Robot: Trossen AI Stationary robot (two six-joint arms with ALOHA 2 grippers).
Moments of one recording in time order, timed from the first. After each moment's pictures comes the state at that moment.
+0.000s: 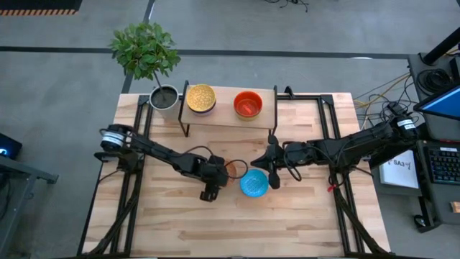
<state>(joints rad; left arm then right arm) -0.19 1.80 0.99 -0.27 -0.02 0.08 0.19 1.23 0.77 0.11 0.15 0.24</state>
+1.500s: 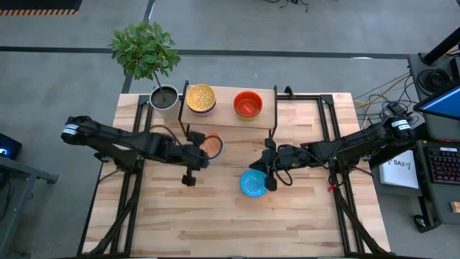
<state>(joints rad) -0.21 1.32 1.10 -0.67 -0.25 0.15 0.19 1.31 0.77 0.09 0.16 0.19</state>
